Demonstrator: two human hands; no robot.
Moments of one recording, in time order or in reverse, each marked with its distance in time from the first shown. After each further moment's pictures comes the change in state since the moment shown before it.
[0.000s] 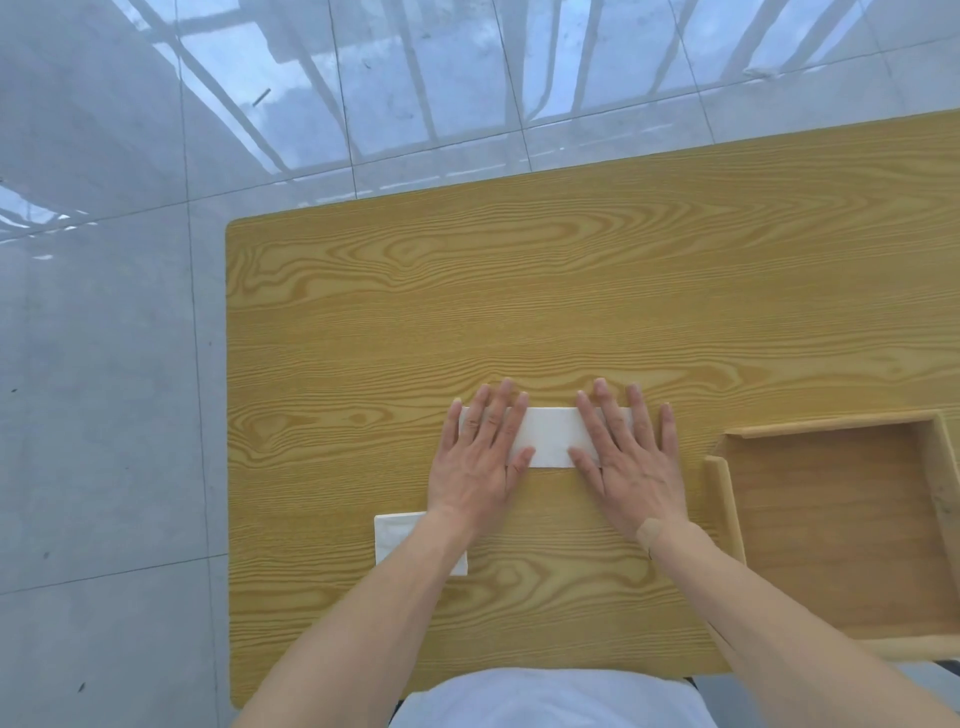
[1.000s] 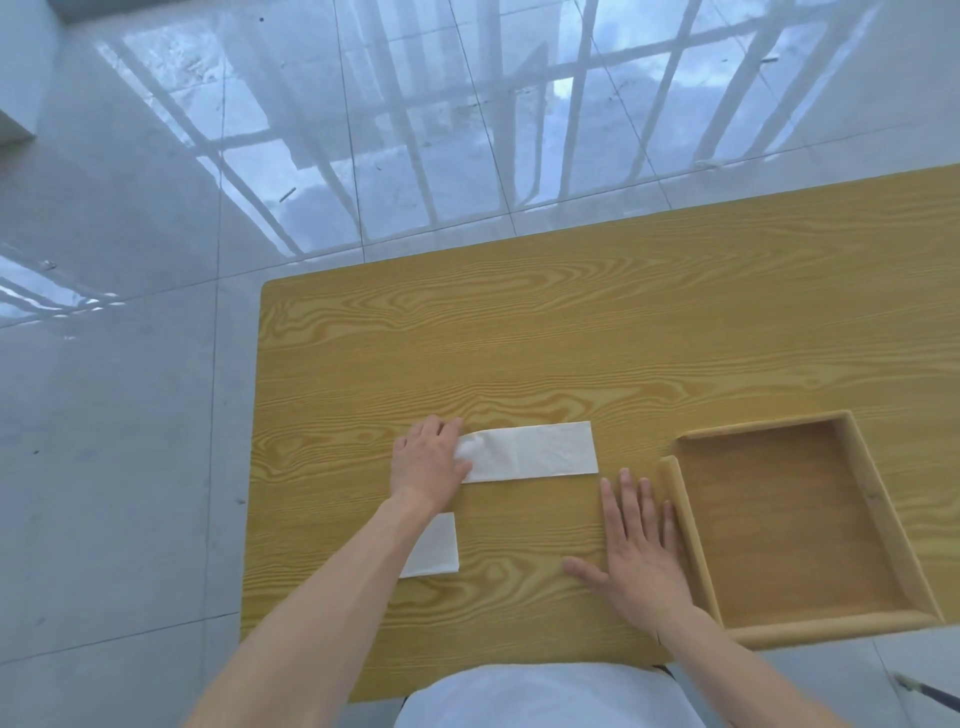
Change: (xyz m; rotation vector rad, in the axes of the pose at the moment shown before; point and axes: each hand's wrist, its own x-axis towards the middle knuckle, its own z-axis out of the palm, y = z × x) left_hand -0.009 -0.021 -0.061 -0.109 -0.074 -0.249; right_hand -0.101 0.007 0.000 0.128 -0.291 0.120
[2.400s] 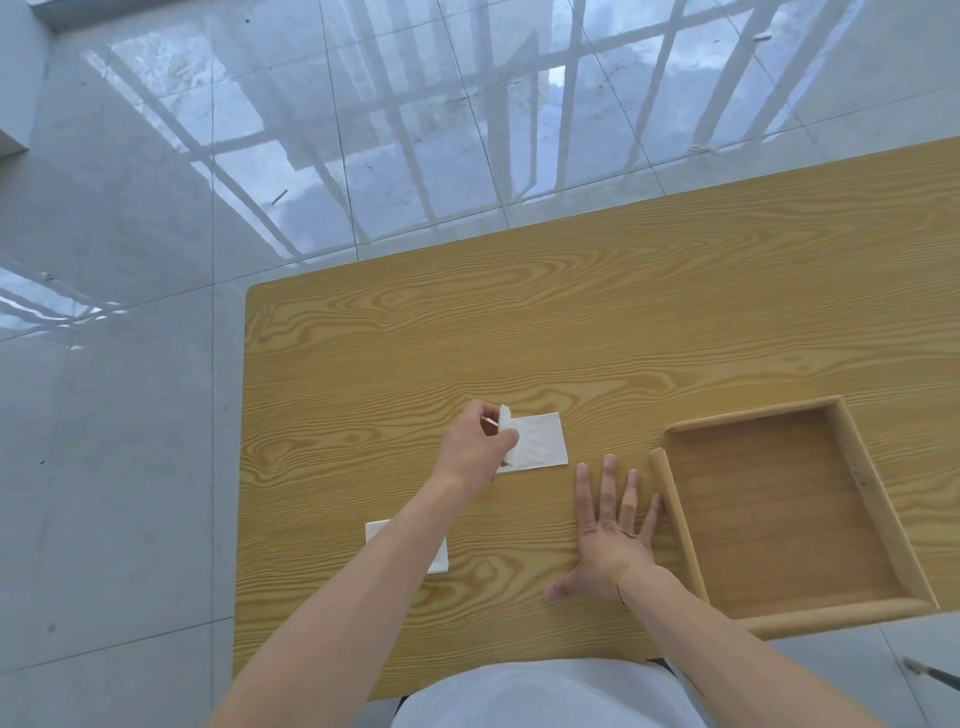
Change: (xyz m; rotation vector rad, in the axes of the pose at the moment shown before) left_hand -0.003 0.075 -0.026 -0.917 -0.146 -0.236; right_hand 0.010 -0.031 -0.044 0.114 -0.383 0.103
